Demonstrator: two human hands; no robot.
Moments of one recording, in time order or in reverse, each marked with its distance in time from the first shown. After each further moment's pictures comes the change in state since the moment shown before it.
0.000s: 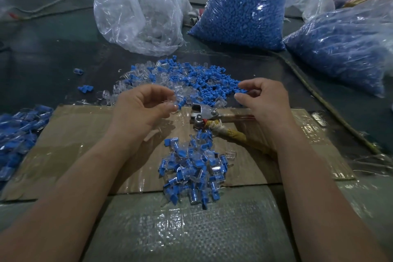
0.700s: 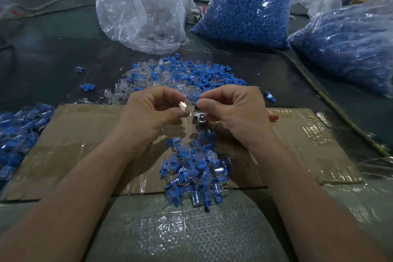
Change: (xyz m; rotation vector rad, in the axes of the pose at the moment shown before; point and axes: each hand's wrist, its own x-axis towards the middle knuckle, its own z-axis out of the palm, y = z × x) left_hand -0.003 0.003 0.008 -0.053 -0.120 -0.014; right_hand -0.040 -0.049 0.022 0.468 -0.294 -0.139
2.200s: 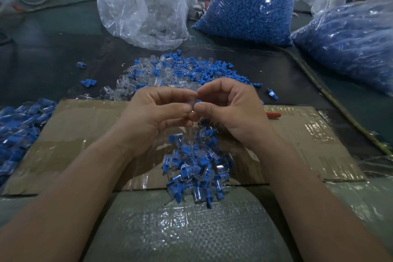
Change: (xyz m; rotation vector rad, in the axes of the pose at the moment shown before) left_hand -0.004 0.006 -0.001 -0.285 -0.169 -0.043; right_hand -0.002 -0.002 0.003 0.211 -0.147 0.027
